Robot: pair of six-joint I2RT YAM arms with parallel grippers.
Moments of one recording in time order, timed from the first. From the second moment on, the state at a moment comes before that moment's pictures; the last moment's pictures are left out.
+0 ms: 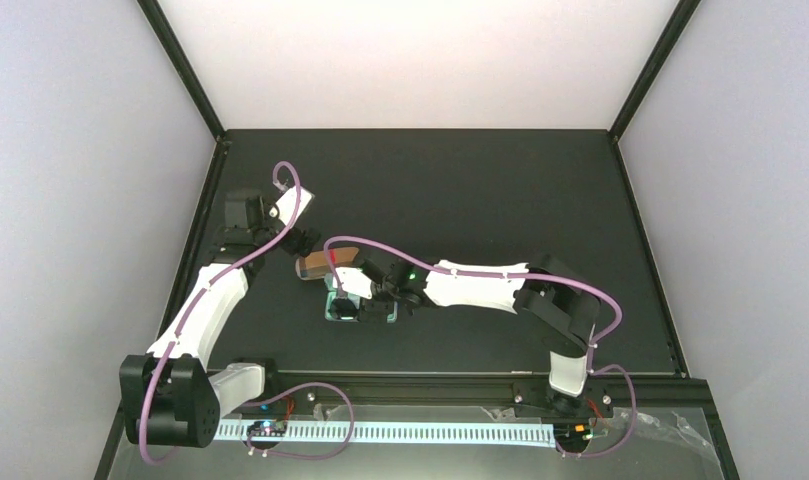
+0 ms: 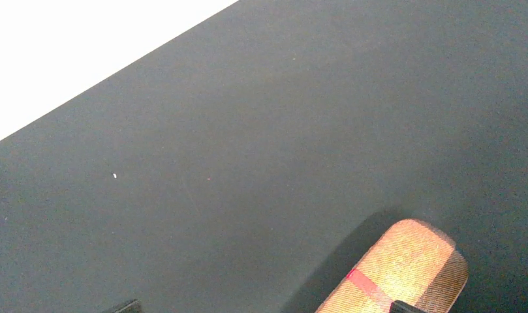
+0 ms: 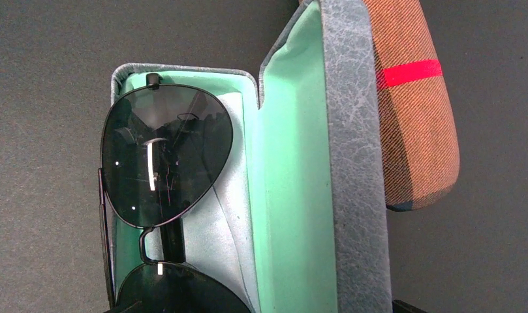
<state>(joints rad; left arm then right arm) -0.03 1.11 0.74 -0.23 0.32 0.45 1.10 1.86 1.20 -0.25 0.03 -0.46</state>
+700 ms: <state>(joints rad) -0.03 1.09 0.74 -0.24 0.39 0.50 1.07 1.82 1.21 -0.27 -0.02 -0.40</state>
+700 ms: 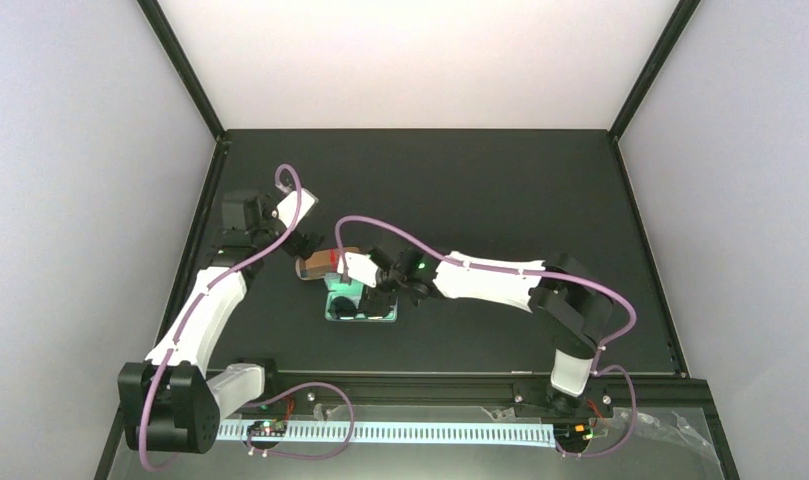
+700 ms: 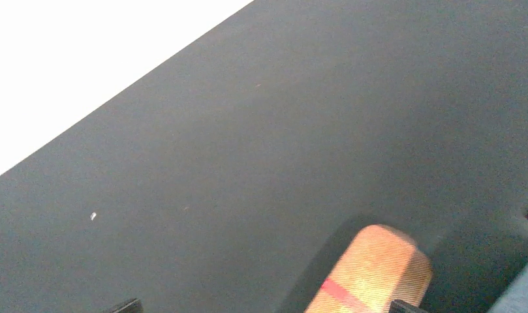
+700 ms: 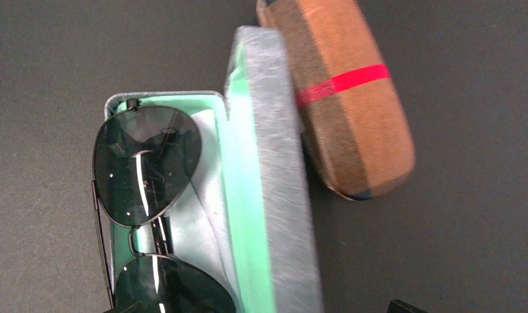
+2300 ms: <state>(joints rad) -0.65 0.69 0.29 -0.29 0.19 1.08 0.76 1.72 1.15 -0.43 -0.19 -0.36</state>
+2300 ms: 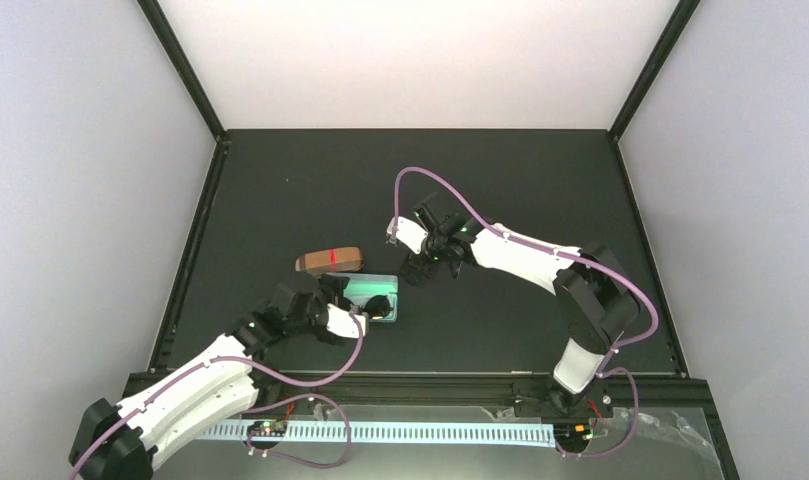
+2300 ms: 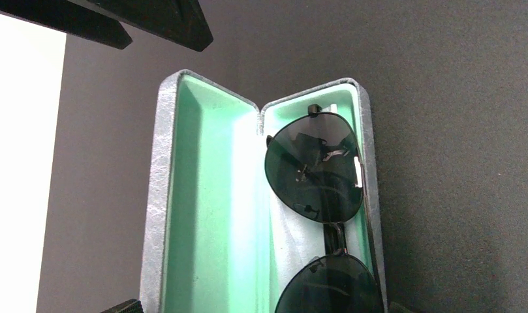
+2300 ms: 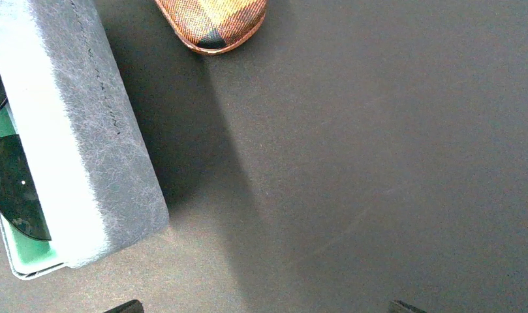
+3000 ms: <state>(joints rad) -0.69 0.69 0.22 -0.17 0.08 1.10 0.76 1.74 1.15 -0.44 -0.19 -0.36</state>
